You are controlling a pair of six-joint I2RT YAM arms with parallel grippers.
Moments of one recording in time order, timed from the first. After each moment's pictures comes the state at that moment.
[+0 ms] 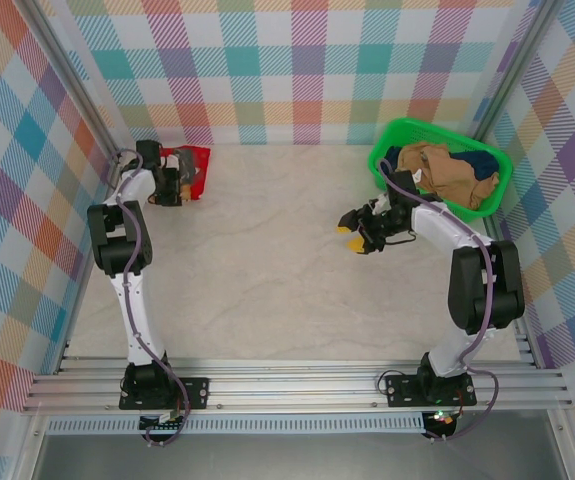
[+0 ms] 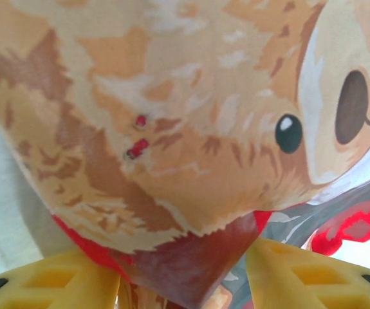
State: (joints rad) left arm 0.15 2.37 1.94 -0.58 0.18 -1.46; right arm 0.20 1.71 1.19 -0.66 -0.76 0.83
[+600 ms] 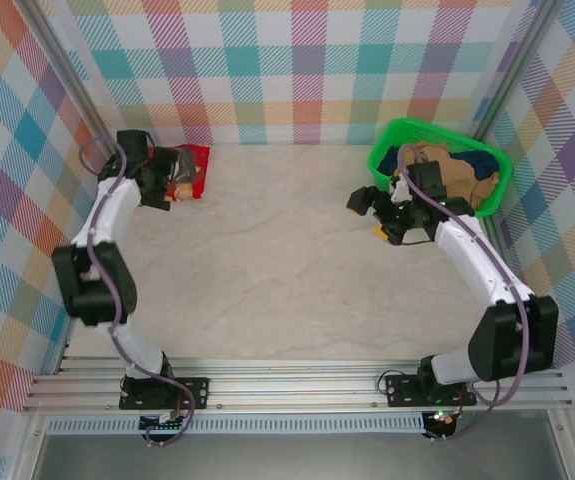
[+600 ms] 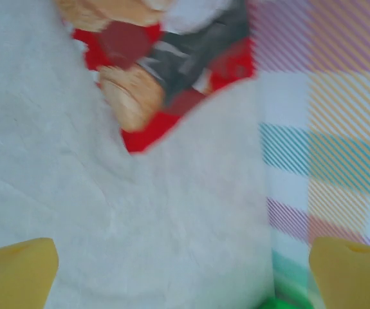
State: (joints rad) left arm 0.07 1.70 1.51 -0.59 0.17 -1.23; right arm 0.18 1.38 1.19 -0.70 -0.48 0.70
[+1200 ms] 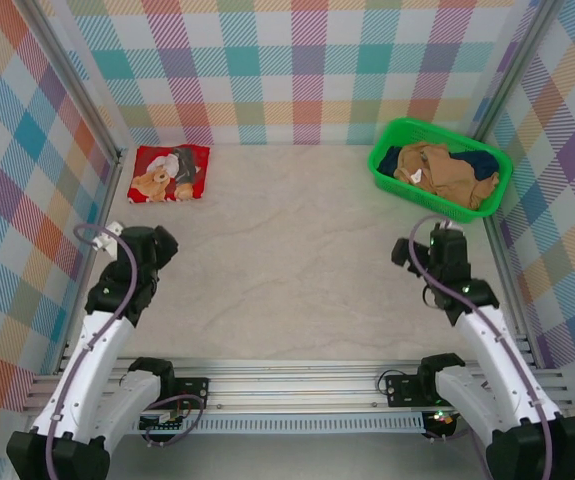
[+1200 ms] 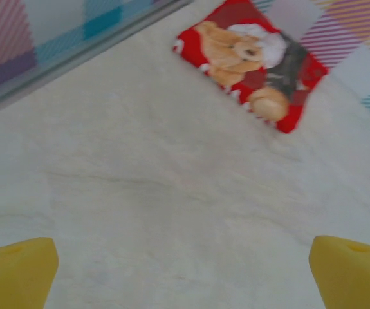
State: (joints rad) left arm -0.14 0.81 0.72 -0.63 -0.48 -0.74; right arm 0.16 0.79 0.58 -0.52 0.19 0.43
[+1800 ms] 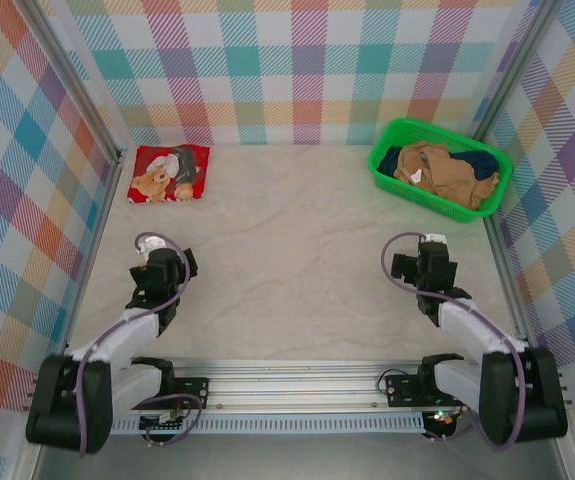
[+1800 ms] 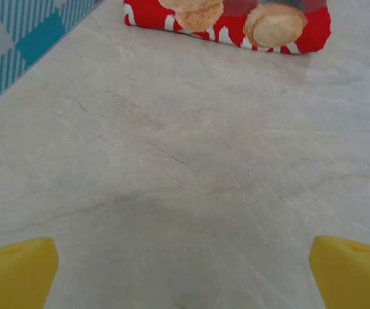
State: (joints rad) left arm -0.14 1.11 0.32 0.22 -0.44 -0.27; right arm 0.10 1.12 0.36 0.04 0.26 0.16
